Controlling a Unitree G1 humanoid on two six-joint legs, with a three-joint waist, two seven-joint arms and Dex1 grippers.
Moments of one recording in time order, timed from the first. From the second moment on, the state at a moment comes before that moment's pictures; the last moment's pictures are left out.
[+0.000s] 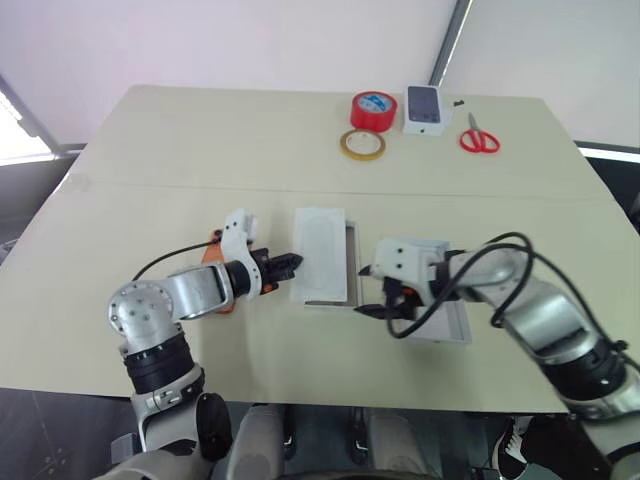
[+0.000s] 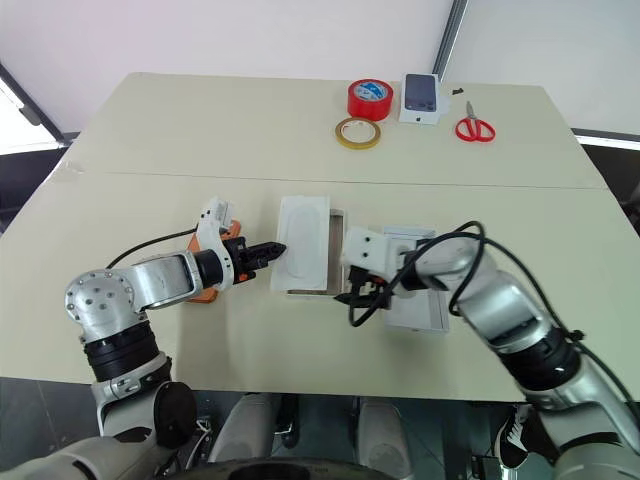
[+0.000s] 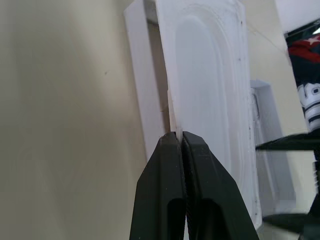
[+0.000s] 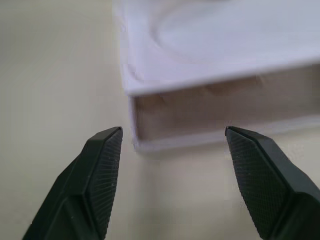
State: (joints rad) left arm -0.50 0.06 0.49 -0.26 -1.10 1.61 0.23; right arm -0.49 -0.81 0.29 -0.43 0.16 0.80 1.03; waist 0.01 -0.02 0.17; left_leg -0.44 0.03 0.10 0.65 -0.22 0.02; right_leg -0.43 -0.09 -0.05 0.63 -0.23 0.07
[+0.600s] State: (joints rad) left arm -0.43 0.19 0.46 -0.31 -1.16 1.59 0.18; right arm -0.55 -0.75 0.25 -0.34 0.18 0.76 0.96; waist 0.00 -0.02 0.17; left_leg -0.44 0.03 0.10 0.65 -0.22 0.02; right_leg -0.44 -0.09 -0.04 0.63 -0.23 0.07
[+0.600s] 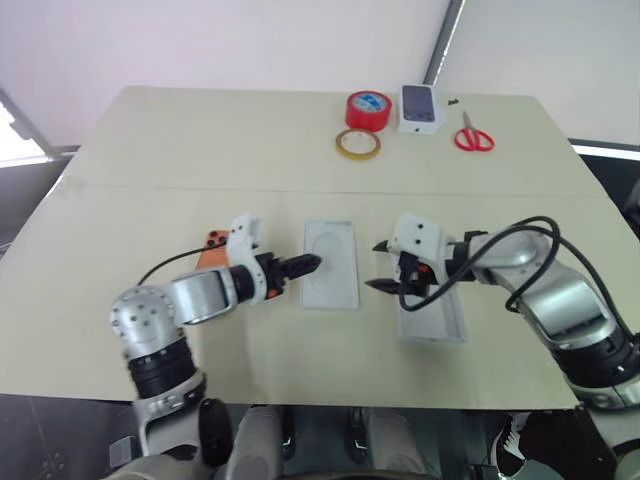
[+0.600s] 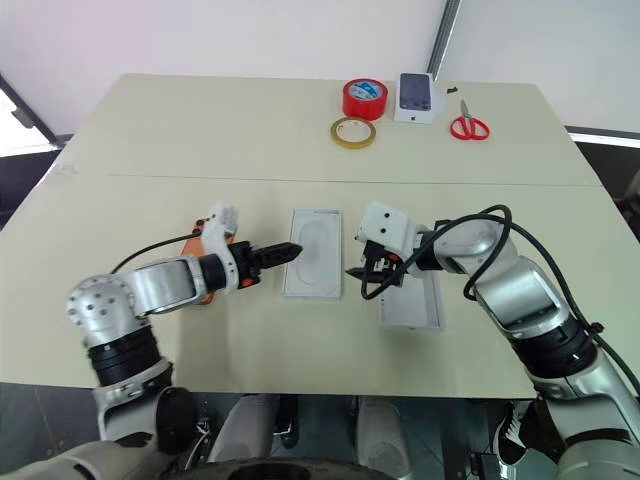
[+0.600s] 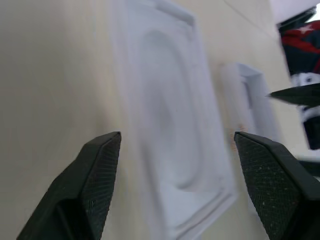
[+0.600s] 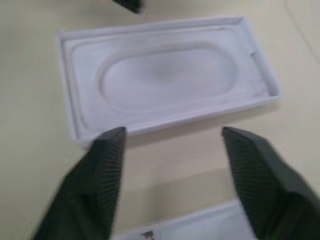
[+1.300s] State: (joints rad) left arm 0.04 0.63 0.21 -0.44 -0.66 0.66 -0.57; right arm -0.71 -0.40 0.45 0.06 -0.04 0.66 0.67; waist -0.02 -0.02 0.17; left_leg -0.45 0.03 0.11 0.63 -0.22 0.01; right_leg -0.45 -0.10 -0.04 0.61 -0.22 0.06
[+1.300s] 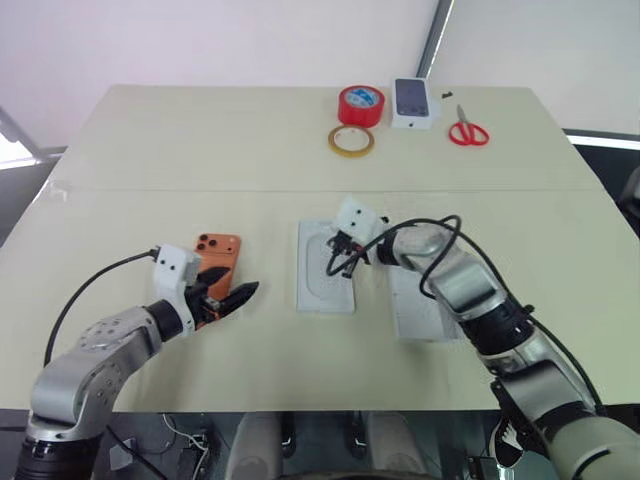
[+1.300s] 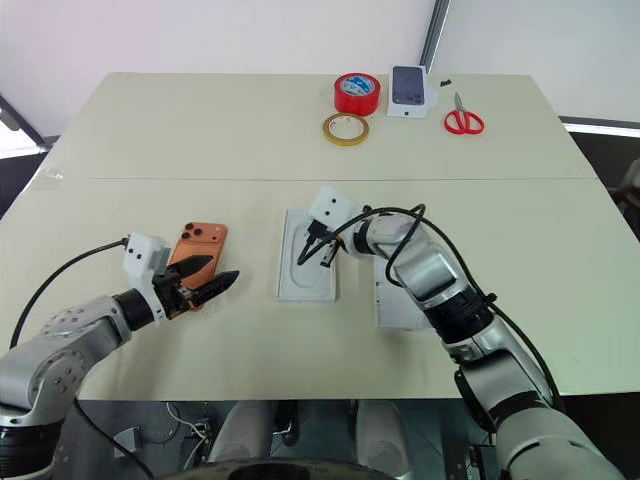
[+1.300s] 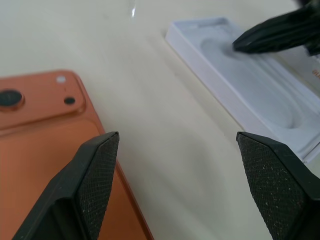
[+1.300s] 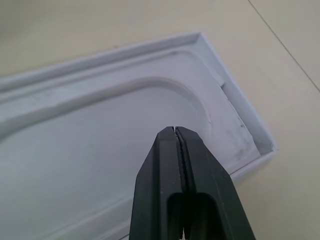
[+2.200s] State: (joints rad) left arm 0.02 0.74 0.52 -0.28 -0.81 1.11 -0.42; right arm -0.77 -0.21 0.58 -0.04 -0.08 0.65 0.78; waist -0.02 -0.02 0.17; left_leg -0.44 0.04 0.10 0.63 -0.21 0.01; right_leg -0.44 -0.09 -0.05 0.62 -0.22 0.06
